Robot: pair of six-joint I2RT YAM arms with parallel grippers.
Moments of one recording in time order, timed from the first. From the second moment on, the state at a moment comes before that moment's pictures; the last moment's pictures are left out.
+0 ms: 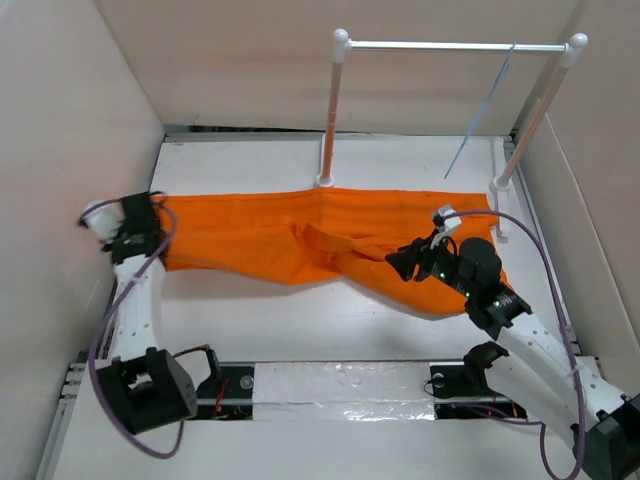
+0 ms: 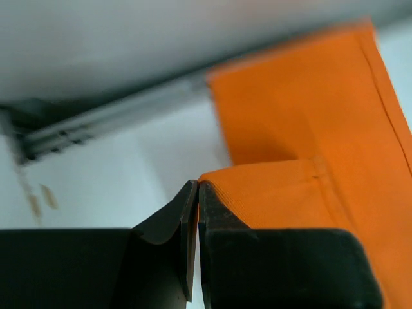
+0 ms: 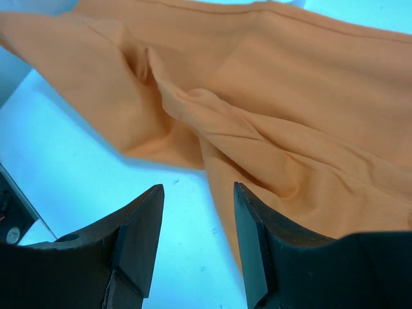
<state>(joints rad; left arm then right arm) 0.11 1.09 0.94 -0.71 -0.71 -0.73 0.48 0.76 0.50 0.03 -0.27 0.30</state>
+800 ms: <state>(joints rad) 0.23 1.27 0.97 -0.49 -0.53 -0.57 0.77 0.84 0.39 0.01 -0.16 0.29</state>
